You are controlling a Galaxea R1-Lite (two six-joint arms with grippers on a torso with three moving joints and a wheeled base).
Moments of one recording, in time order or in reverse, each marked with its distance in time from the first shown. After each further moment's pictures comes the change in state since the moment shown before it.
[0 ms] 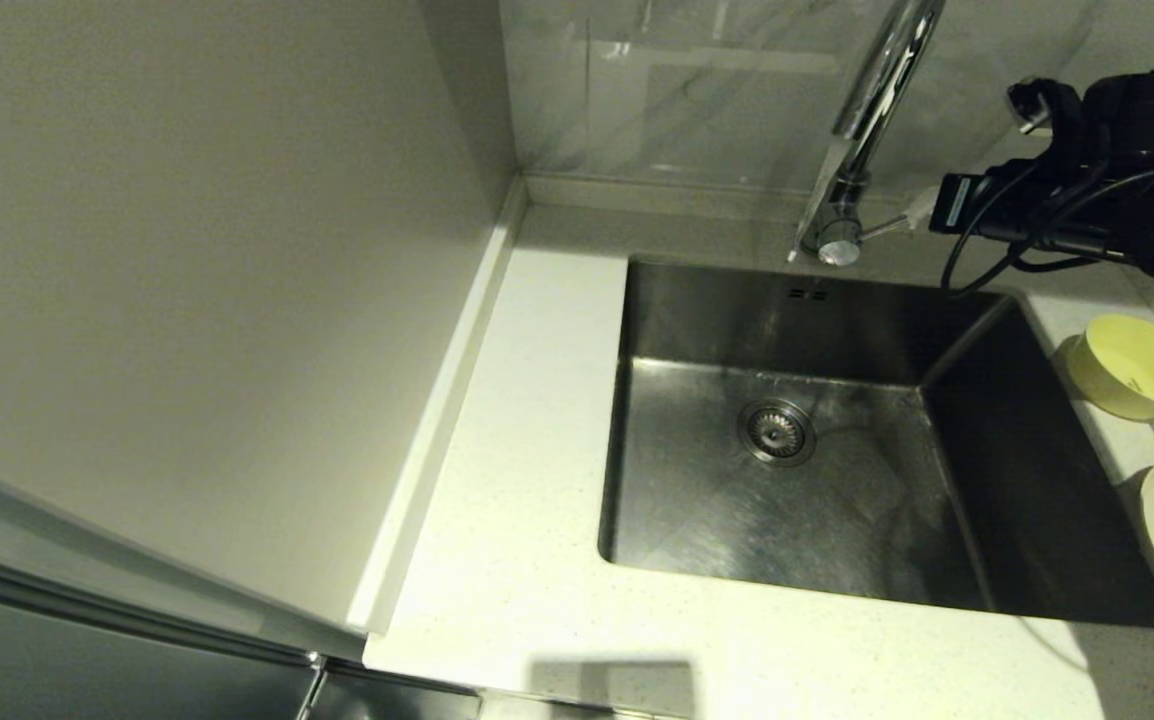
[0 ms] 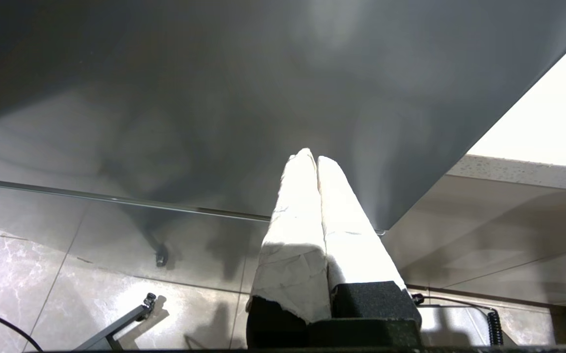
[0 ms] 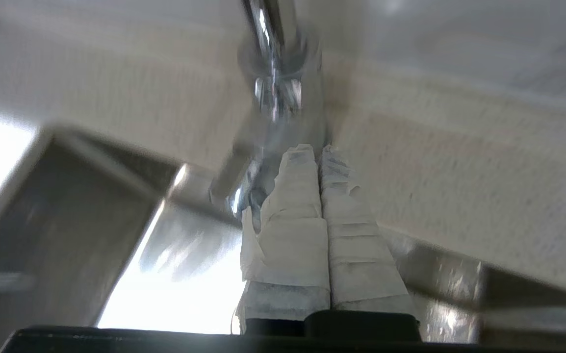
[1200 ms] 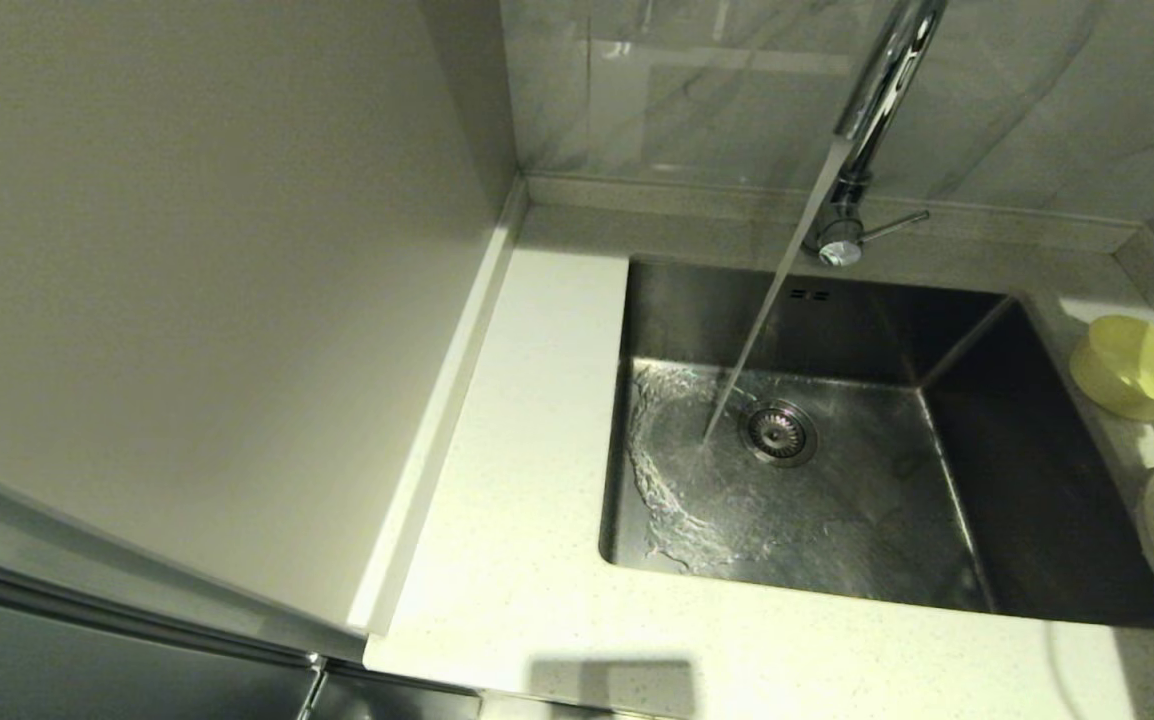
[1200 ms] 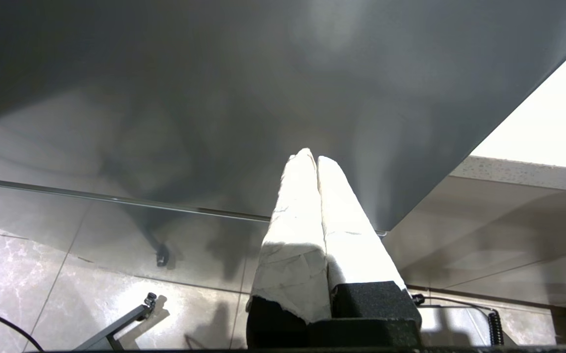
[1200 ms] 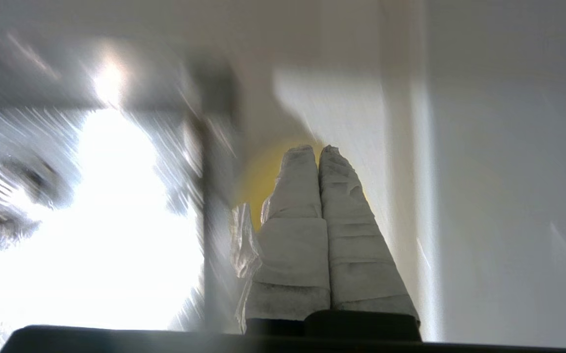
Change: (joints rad) left arm 0.000 0.000 0.000 0.000 0.000 0.000; right arm -0.235 -0.271 0.086 0.479 -0.502 -0.217
